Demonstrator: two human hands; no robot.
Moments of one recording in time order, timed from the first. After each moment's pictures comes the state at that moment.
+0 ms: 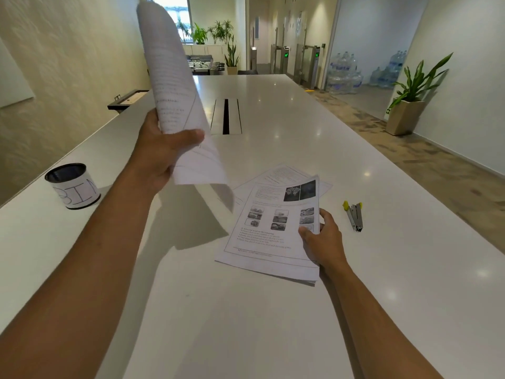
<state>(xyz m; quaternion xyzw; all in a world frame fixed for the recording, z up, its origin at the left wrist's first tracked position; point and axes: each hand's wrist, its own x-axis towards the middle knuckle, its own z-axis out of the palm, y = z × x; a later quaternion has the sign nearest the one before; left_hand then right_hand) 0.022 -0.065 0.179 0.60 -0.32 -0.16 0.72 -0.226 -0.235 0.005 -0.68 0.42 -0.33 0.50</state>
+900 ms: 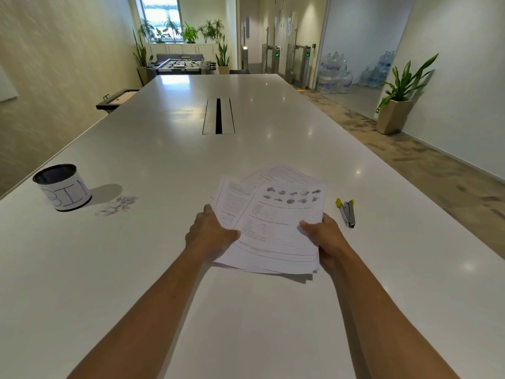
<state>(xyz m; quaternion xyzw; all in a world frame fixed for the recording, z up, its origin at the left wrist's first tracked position) -0.038 -0.095 0.026 0.90 -0.27 -0.16 0.30 -0.239 -0.248 0.016 -0.51 0.35 -0.26 0.74</state>
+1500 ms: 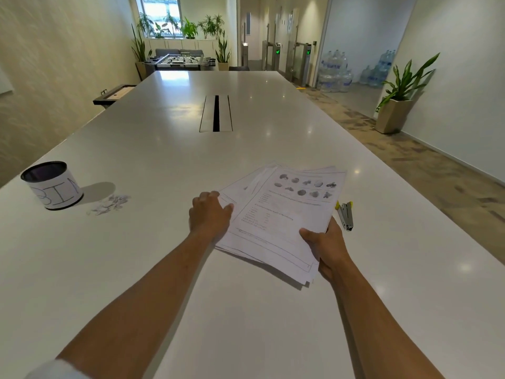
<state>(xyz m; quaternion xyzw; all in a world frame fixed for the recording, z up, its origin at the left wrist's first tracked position) -0.013 -0.143 0.014 0.90 -0.32 -0.01 0.29 -0.244 -0.257 -0.011 -0.52 0.30 -0.35 0.72</state>
